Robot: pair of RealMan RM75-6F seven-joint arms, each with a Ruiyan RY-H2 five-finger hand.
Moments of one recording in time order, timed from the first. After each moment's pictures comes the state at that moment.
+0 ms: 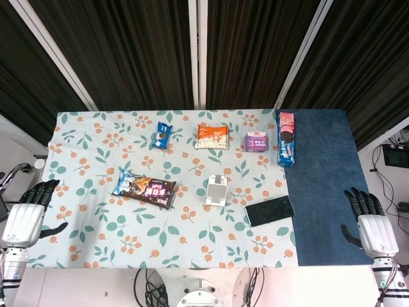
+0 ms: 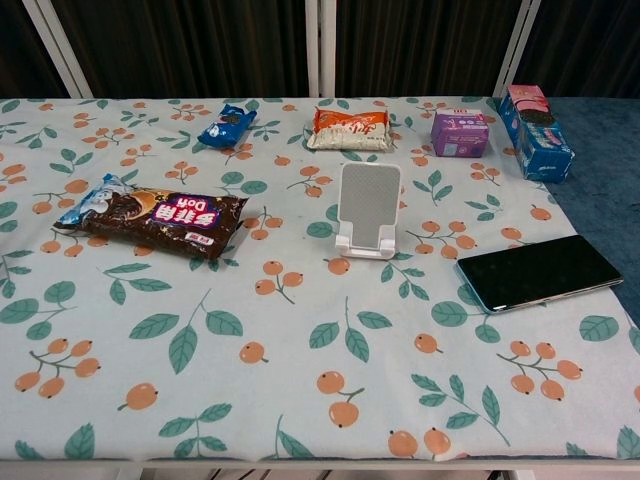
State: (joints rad) left arm -0.14 -1.18 -0.03 -1.51 1.53 1.46 0.05; right arm 0.07 -1.21 0.03 -1.48 -1.50 1.41 -0.01
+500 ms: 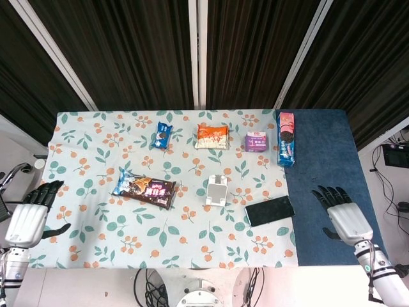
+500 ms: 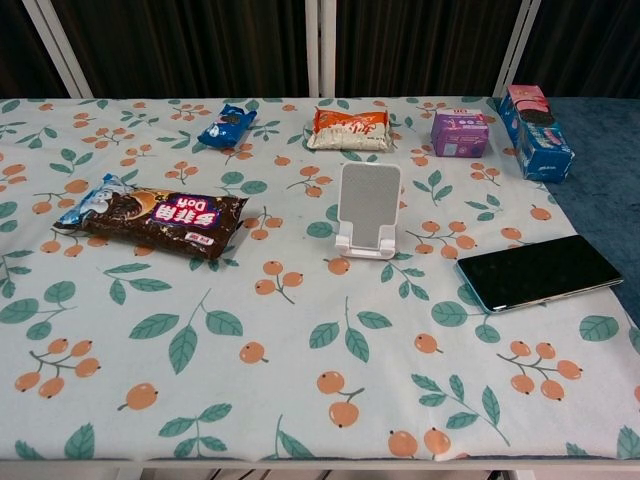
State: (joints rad) left arm -0.15 -1.19 -0.03 -1.49 1.55 1.46 0.02; right arm 0.26 -1.03 0.02 -1.73 -1.44 1.07 -0.28
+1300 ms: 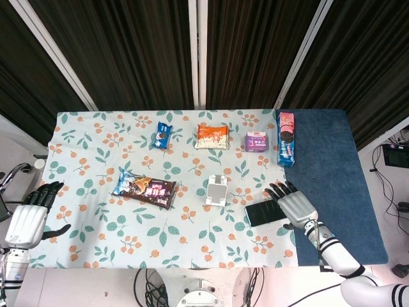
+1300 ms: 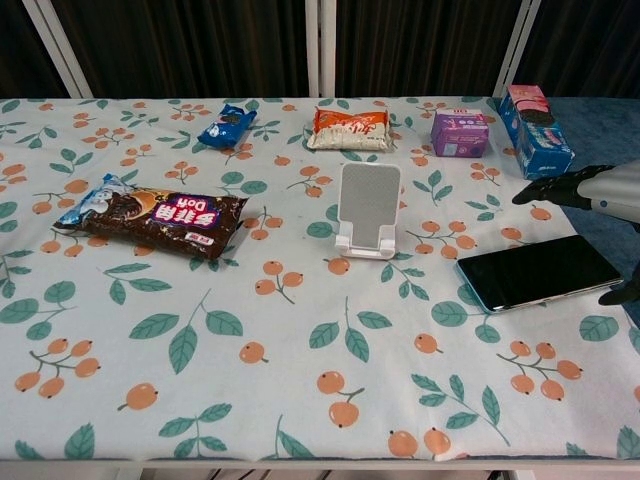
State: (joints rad) left arm -0.14 -1.20 -0.02 -1.47 1.55 1.47 0.01; right arm 0.52 -1.25 0.05 -1.69 -1.20 0.85 -0.49
